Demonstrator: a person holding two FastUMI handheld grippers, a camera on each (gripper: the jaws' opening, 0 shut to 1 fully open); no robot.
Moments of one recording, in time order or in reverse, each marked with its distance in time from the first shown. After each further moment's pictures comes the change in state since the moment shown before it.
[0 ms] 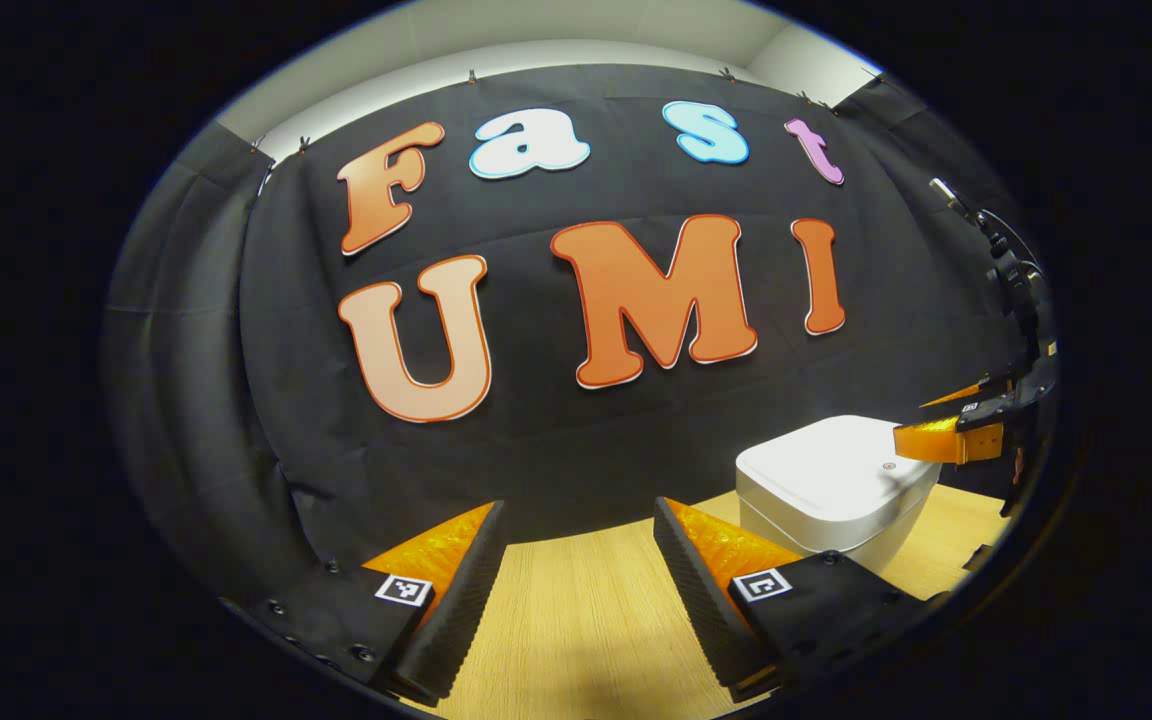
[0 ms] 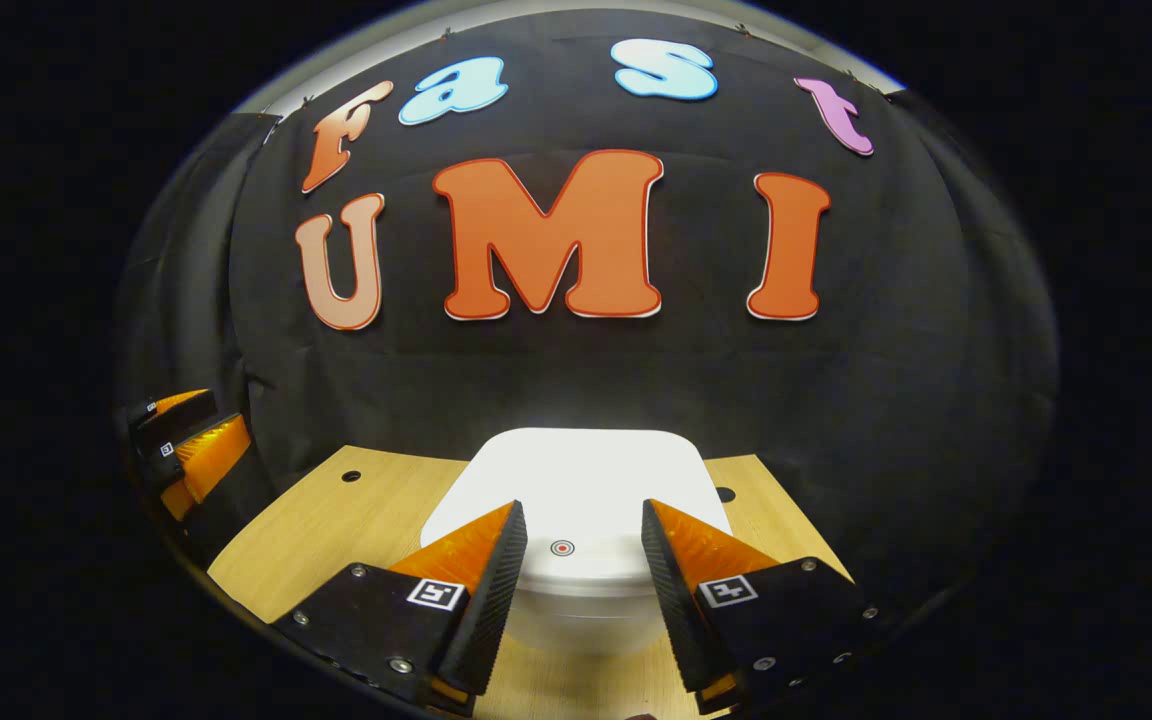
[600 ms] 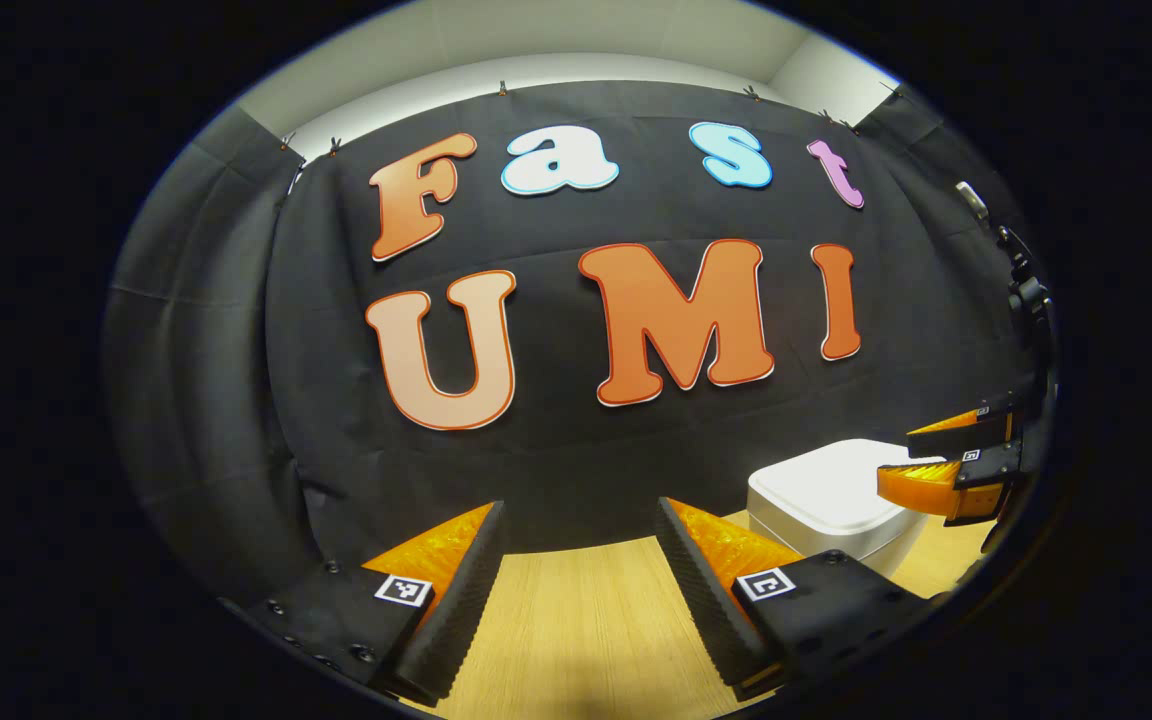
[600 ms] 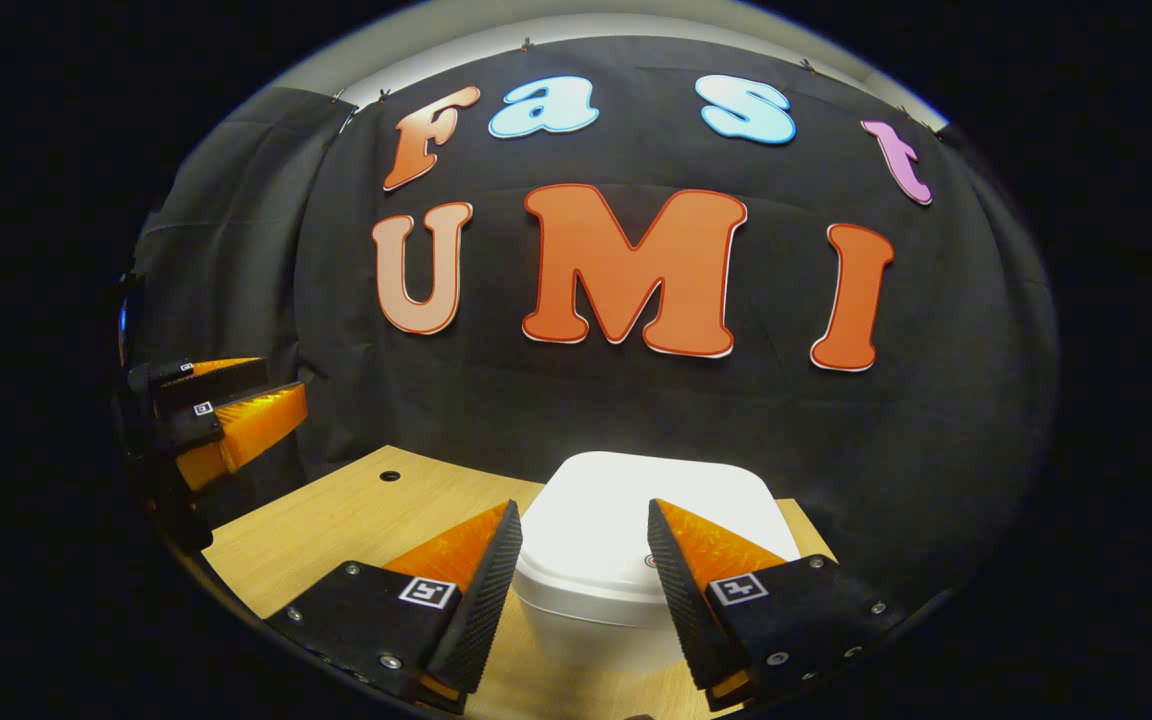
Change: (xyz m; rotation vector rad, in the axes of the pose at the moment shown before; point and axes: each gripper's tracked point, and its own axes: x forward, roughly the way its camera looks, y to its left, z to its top) left arm -0.011 0.021 0.004 -0.040 -0.039 0.056; right arm -0.011 0.060 0.005 -0.108 -0.110 0.128
